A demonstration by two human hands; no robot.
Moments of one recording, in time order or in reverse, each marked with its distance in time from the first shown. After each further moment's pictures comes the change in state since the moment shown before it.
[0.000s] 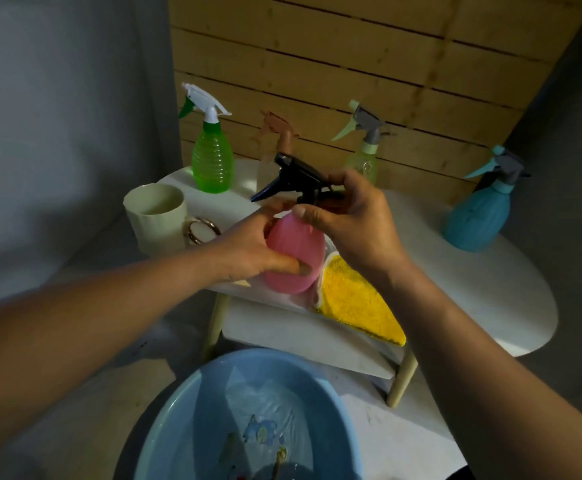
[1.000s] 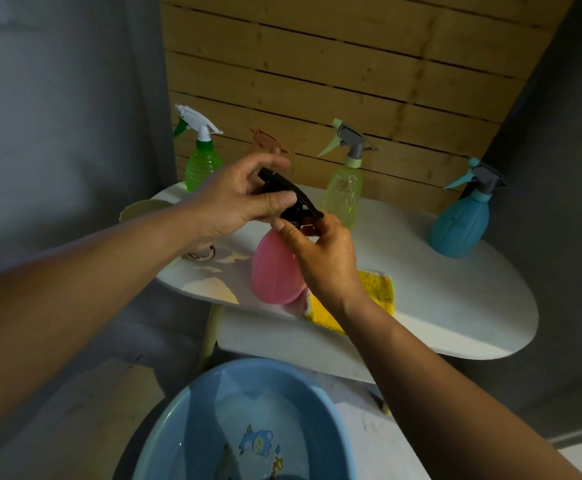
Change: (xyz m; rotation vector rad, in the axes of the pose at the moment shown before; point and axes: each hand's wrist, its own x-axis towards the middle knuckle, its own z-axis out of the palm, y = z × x) left_hand 0.001 0.069 -0.034 -0.119 0.112 0.099; right_hand -0.018 0.009 0.026 -0.104 0.155 0.104
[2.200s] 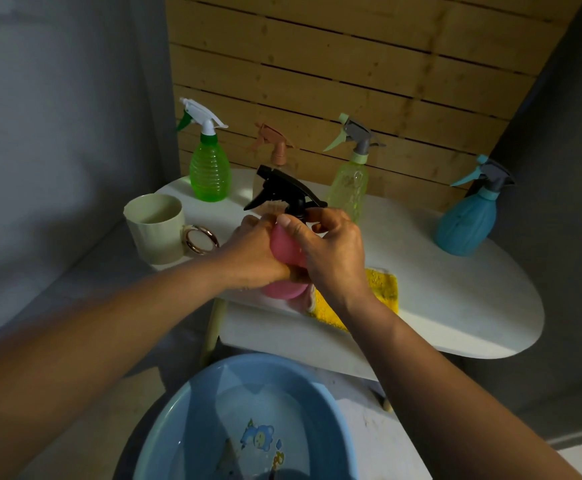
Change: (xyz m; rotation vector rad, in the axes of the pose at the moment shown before) left_hand -0.001 -0.067 0.036 0.574 -0.022 -0.202; right_hand 0.000 -0.003 0.000 -0.091 0.113 -0.037
